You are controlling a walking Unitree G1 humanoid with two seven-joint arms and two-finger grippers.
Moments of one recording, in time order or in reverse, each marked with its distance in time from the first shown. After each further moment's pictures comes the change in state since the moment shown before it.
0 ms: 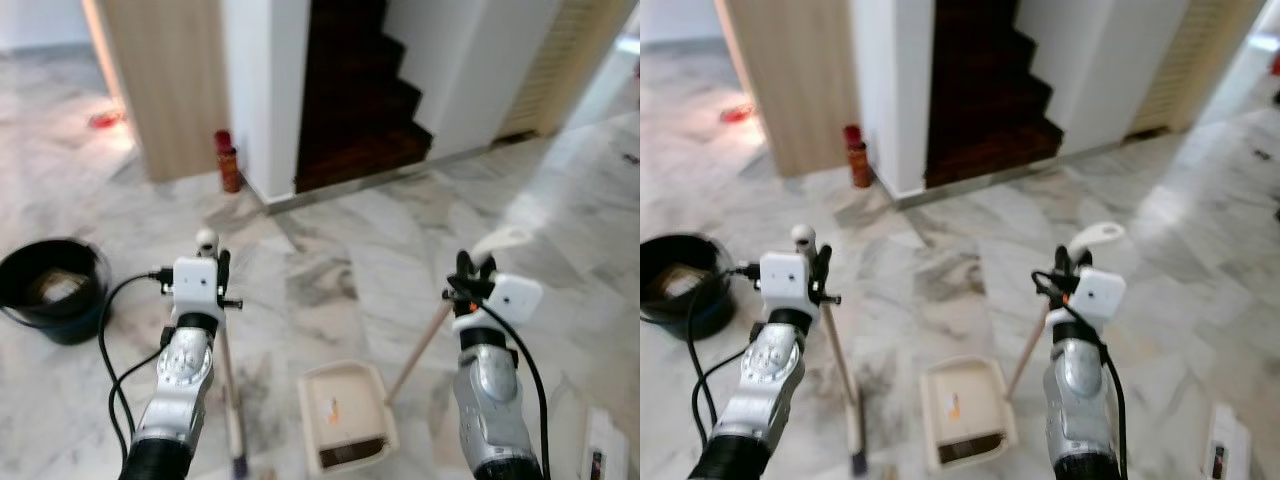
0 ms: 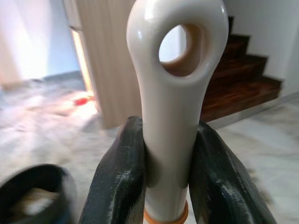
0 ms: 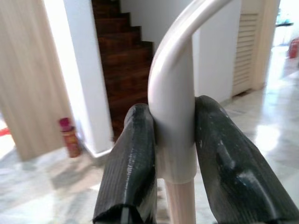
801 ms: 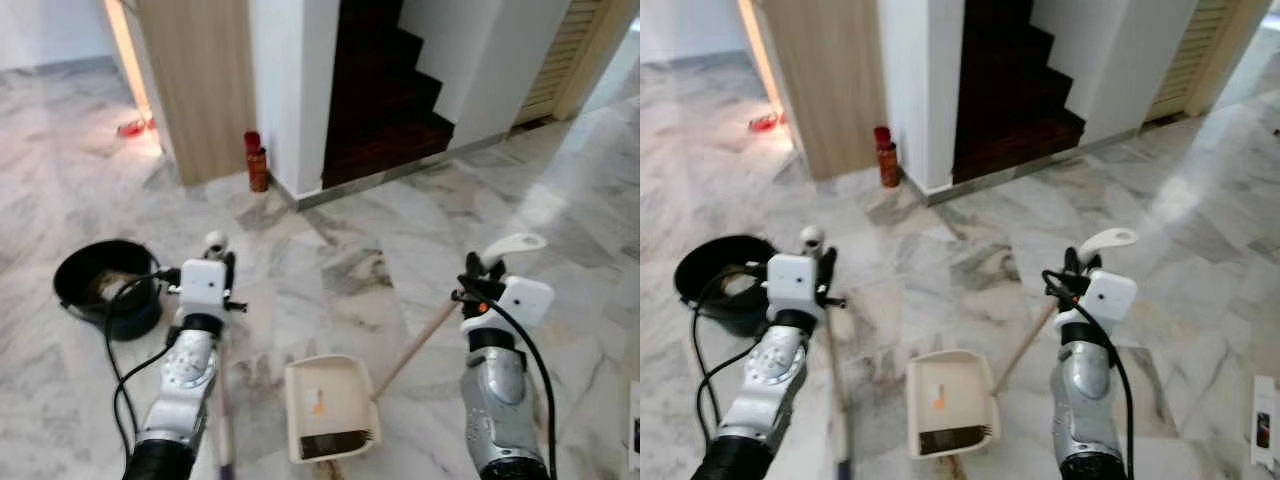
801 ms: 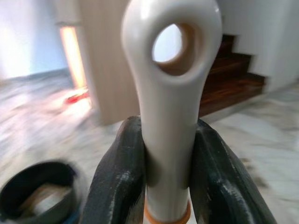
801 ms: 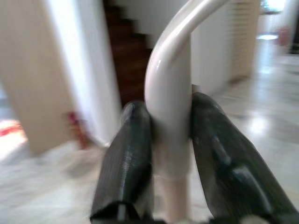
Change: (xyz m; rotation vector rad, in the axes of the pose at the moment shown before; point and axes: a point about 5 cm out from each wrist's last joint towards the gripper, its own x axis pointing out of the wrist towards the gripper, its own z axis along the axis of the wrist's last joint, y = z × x) left arm -0.002 -0.012 -0.001 -0.035 0.006 -0.038; right arm -0.002 0.003 -0.003 0.012 0.009 0.004
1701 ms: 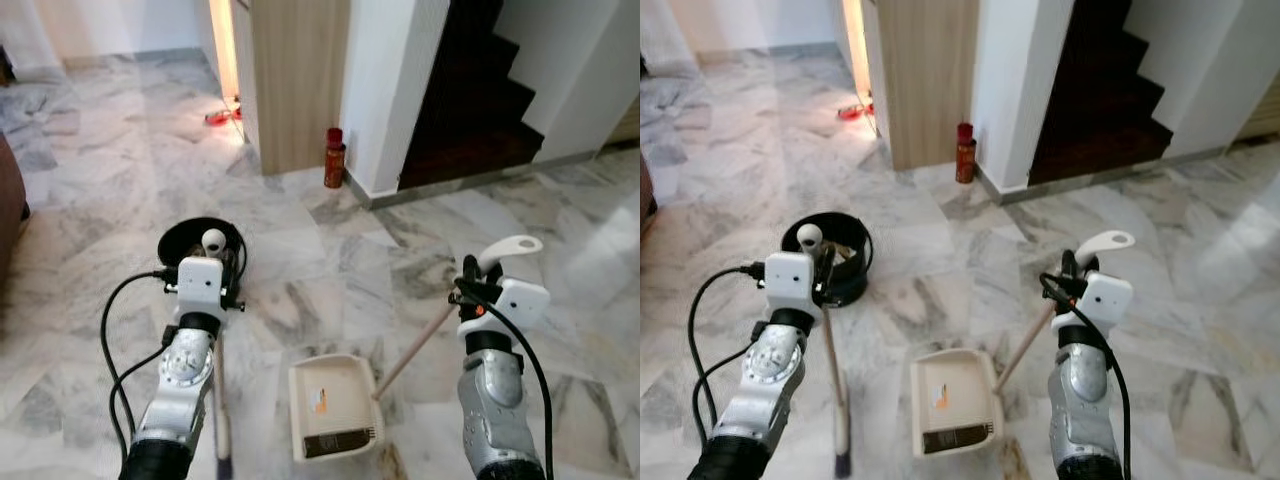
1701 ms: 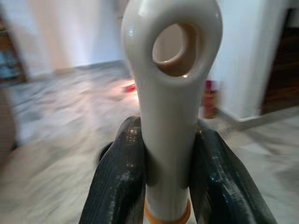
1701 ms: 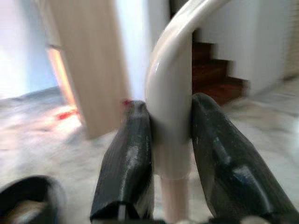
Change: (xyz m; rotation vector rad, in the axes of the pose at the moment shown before) left arm -0.004 0.005 -0.004 0.017 0.015 0.011; right arm -0.002 0.002 -0.002 0.008 0.004 0.004
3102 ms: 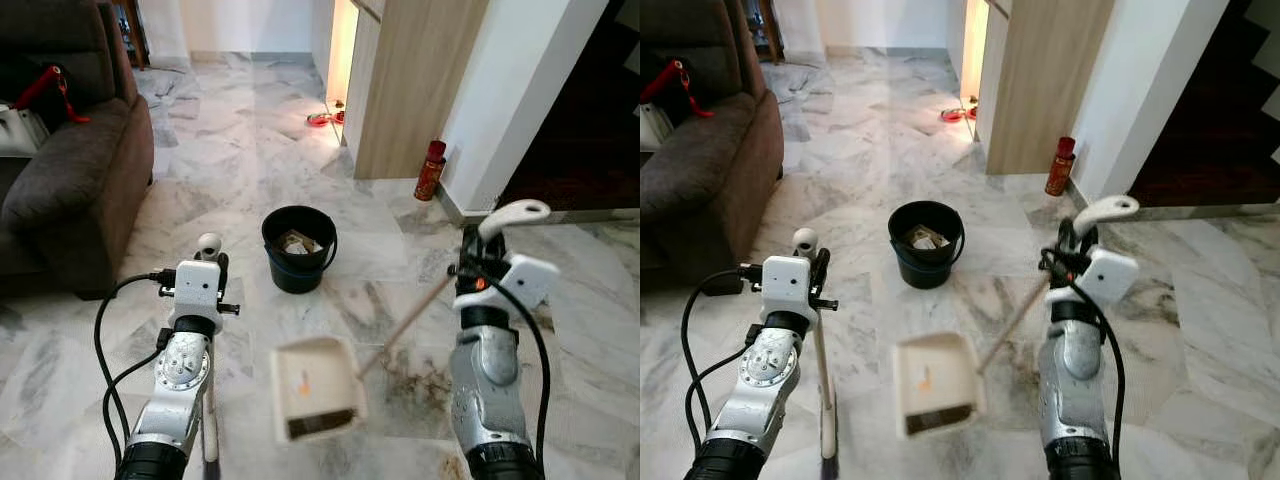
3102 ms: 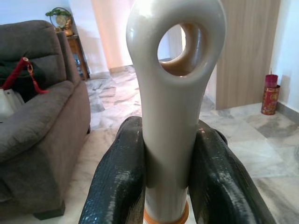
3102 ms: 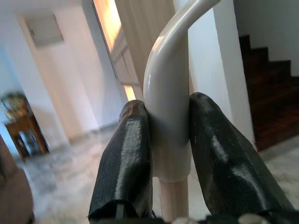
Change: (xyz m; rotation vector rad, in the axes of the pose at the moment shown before) left arm 0.000 -0.001 0.001 0.053 -0.001 0.001; right arm 0.019 0.012 0.051 0.146 -0.208 -0.006
